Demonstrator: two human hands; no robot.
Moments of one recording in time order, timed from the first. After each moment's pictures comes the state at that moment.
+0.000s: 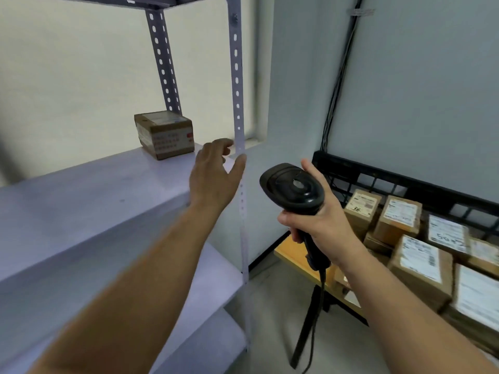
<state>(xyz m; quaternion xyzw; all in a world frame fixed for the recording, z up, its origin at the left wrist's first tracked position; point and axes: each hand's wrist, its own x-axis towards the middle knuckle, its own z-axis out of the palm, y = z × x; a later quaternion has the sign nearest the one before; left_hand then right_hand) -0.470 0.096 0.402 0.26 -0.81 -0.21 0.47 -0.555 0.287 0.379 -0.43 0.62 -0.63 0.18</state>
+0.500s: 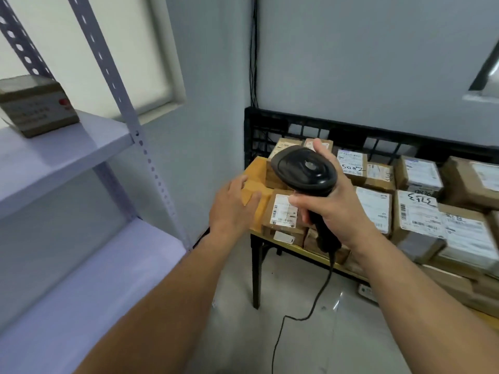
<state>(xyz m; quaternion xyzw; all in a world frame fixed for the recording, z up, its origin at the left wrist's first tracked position) -0.555 0.270 0.278 0.22 -0.90 -0.32 0.22 -0.605 0.461 0.328 -0.30 0.69 -0.65 0.09</state>
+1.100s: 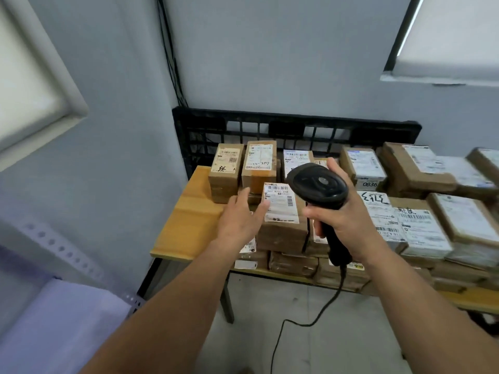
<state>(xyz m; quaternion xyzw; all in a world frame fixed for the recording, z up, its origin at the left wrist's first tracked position) -0.702 0.312 0.243 0.11 -0.92 -0.37 0.01 -0.690 0.518 0.294 -0.12 0.74 -0.66 0.02</state>
